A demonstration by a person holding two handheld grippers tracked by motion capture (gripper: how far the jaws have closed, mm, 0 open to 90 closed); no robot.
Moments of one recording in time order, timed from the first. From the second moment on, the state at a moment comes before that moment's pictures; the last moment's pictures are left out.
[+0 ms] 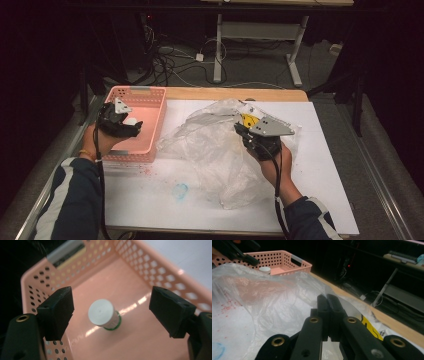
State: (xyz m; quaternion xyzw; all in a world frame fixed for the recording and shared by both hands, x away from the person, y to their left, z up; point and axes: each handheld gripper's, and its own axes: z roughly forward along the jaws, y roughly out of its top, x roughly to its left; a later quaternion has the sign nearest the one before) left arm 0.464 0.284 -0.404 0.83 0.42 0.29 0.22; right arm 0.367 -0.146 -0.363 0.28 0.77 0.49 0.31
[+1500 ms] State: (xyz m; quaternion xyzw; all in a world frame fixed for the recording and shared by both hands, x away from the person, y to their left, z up) left arm 0.370 0.265 -0.360 0.81 0.30 0.32 0.39; right arm 0.372 -0.119 -0.370 0.25 0.81 0.43 0.32
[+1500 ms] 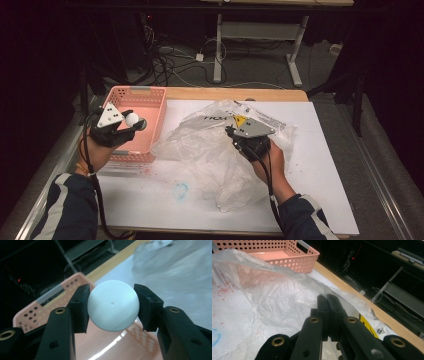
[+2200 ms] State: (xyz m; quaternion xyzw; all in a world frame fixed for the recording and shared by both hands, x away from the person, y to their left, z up) left arm 0.297 0.149 -0.366 0.84 0.11 0.27 0.46; right arm 0.374 -0.127 -0.388 0.28 0.81 0.42 0.30
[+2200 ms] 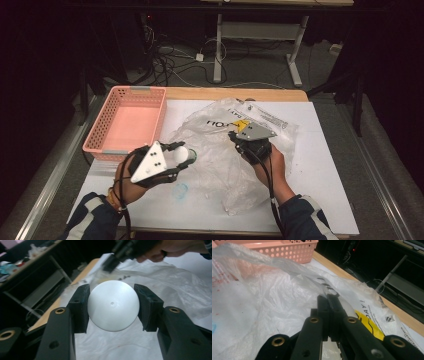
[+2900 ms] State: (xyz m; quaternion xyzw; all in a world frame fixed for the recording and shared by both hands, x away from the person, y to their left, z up) left arm 0.371 0.073 -0.448 0.89 0.12 0.23 0.38; right arm 0.371 -0.125 -0.383 0.26 0.82 0.44 0.27
